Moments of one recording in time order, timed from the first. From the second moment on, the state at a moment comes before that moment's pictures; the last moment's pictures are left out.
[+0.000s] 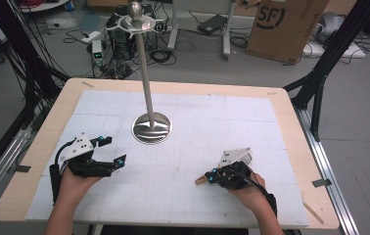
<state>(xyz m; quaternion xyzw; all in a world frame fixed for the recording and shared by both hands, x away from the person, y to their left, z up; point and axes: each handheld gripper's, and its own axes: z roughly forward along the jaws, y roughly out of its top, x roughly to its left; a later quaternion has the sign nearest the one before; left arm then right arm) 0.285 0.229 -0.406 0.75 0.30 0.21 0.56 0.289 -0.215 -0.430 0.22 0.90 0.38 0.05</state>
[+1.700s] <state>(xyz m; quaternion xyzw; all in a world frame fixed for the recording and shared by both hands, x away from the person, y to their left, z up) 0.286 0.229 -0.409 0.75 0.31 0.20 0.55 0.313 -0.188 -0.433 0.25 0.90 0.36 0.07</state>
